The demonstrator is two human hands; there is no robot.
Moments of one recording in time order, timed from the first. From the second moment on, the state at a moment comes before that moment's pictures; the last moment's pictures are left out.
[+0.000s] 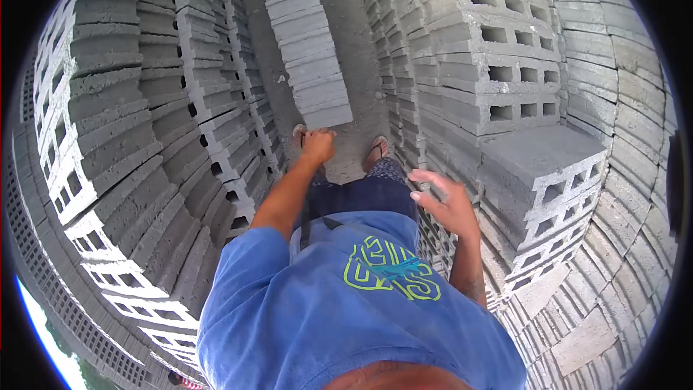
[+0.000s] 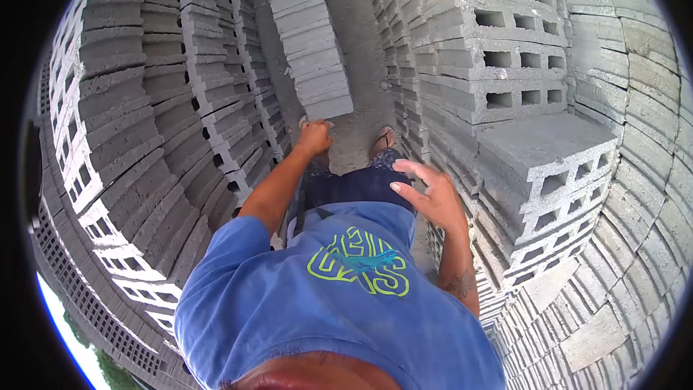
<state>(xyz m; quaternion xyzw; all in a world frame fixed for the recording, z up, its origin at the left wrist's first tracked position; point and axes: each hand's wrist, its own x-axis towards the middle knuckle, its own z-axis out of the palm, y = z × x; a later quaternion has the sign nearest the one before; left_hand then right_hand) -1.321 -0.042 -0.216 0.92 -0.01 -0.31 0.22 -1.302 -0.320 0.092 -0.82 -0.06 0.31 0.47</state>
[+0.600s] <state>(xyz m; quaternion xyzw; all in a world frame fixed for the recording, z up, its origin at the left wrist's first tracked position) -1.208 -0.156 -0.442 0.70 -0.42 -0.53 -0.22 -1.396 -0.372 -0.074 -0.82 0.28 0.26 0.42</state>
